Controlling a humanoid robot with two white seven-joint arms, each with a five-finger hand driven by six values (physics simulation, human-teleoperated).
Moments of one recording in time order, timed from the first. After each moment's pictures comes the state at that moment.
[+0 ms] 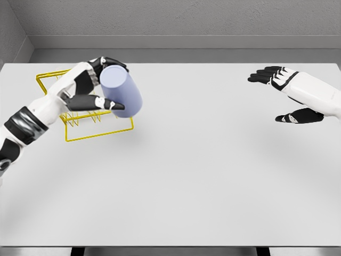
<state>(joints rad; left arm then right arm) -0.35 0.74 -0.46 -1.80 0.71 -0.04 -0.22 -0.23 -0.71 -0.01 -1.68 0.18 -0.61 0.61</state>
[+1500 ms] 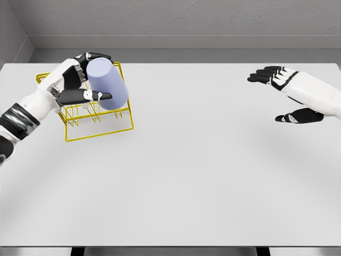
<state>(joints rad) -0.36 0.72 -0.43 -1.69 0.71 -0.03 -0.22 -0.23 -0.71 -0.01 -1.68 0.18 -0.61 0.61</state>
